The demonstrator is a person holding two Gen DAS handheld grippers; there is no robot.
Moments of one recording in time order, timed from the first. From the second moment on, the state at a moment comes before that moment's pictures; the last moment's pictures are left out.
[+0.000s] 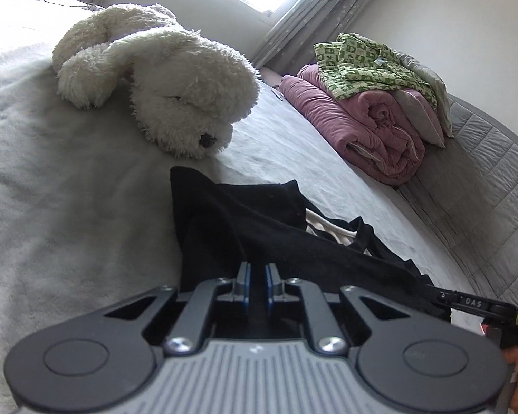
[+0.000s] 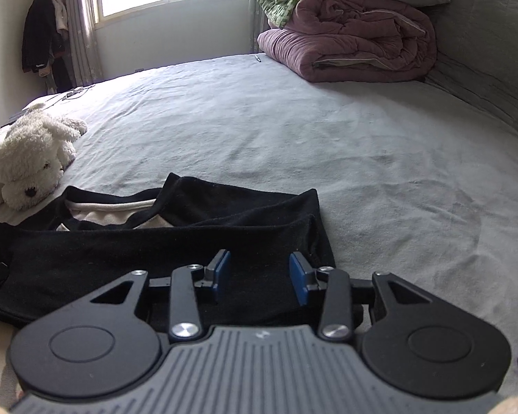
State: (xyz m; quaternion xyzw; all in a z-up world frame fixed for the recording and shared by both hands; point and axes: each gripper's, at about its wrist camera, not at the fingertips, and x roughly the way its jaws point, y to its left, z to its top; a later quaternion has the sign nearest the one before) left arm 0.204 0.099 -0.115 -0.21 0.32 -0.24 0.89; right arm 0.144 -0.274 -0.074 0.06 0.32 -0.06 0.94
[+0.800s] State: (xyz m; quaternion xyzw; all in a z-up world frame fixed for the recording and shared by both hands) left arm 0.041 0.113 -0.070 -0.18 0.42 -0.16 0.88; right arm -0.007 -0.332 -0.068 0.24 0.43 0.04 0.87
